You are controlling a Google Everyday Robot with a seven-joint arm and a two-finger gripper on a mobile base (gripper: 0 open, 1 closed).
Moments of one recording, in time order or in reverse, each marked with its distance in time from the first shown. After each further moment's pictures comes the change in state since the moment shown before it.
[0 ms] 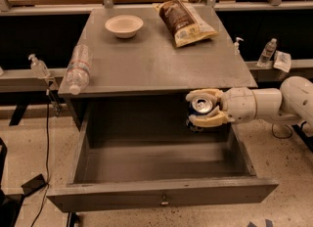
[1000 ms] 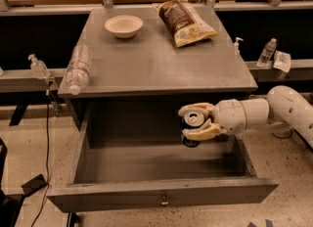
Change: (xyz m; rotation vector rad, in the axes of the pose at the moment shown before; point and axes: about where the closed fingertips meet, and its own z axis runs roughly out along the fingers) arm 0.034 0.024 0.021 -0.073 0.023 0.095
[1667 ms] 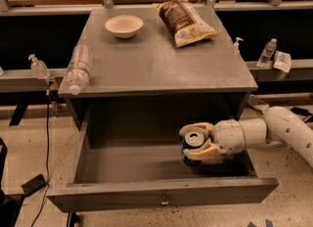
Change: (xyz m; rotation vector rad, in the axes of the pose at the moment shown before) arm 0.053 0.034 0.005 -0.009 0.006 0.068
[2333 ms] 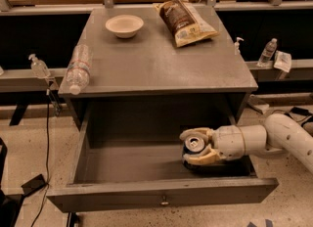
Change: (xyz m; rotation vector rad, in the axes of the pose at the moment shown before) arm 0.014 0.006 0.003 0.017 -0.007 -0.023
